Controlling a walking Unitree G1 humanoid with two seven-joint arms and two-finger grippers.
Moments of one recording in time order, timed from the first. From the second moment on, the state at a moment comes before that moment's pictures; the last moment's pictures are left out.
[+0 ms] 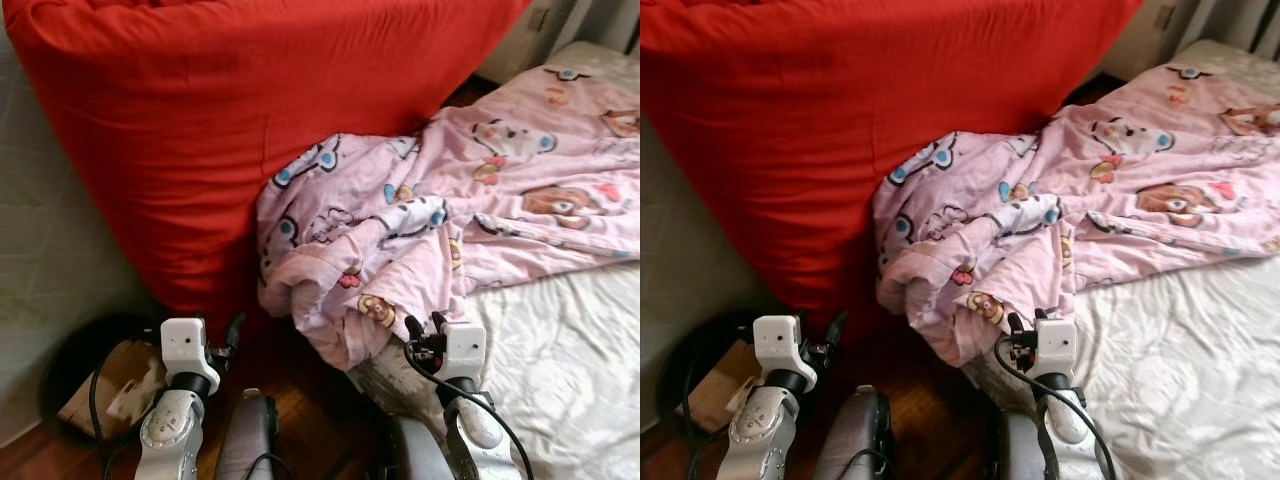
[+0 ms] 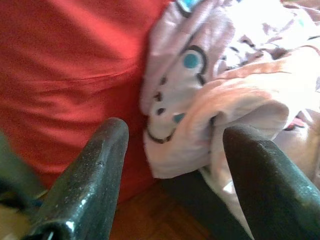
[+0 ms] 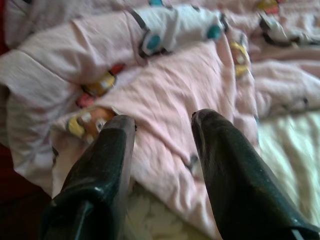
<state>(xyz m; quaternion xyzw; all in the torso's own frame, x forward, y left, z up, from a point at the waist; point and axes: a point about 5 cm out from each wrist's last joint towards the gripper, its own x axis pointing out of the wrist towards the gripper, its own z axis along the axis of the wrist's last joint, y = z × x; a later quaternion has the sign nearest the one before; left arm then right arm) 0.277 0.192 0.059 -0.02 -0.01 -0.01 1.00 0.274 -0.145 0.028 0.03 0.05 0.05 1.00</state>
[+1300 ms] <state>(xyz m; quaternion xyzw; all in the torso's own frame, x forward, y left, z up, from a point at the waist) 0.279 0.188 0.060 -0.02 0.00 -0.03 1.00 0.275 -0.173 0.012 0.07 0.11 -0.06 0.99</state>
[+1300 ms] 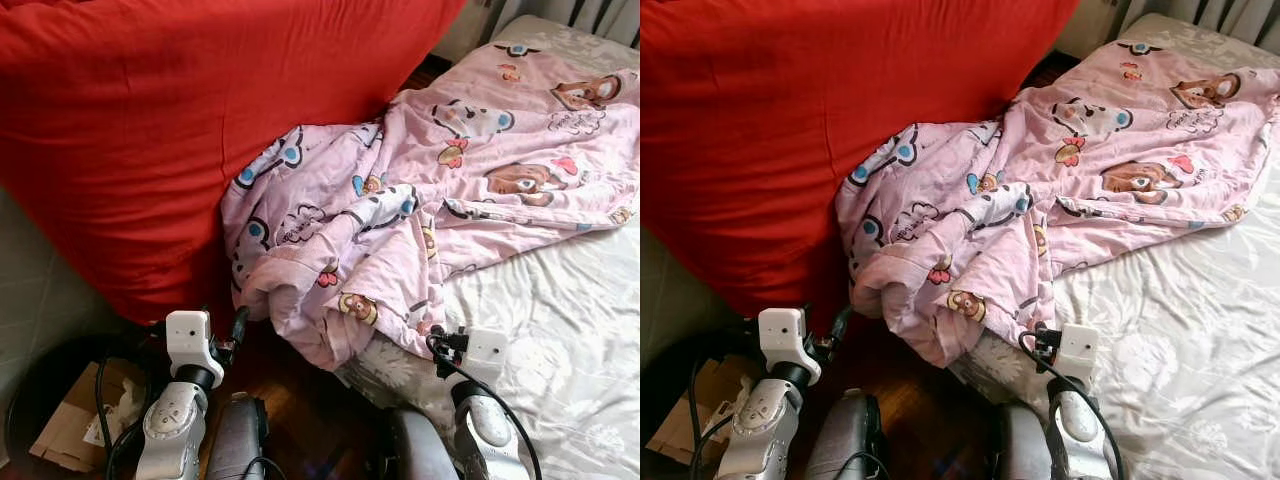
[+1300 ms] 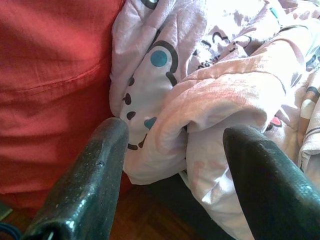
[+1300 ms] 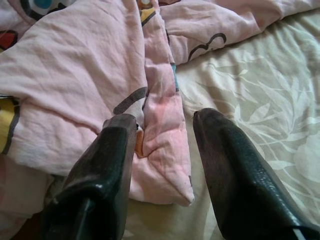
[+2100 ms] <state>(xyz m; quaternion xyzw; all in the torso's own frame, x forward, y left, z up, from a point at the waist) 0.281 0.187 0.064 -0.02 -0.01 -0.04 1.00 0.293 -0.190 0.014 0.05 0.15 -0.08 0.98</state>
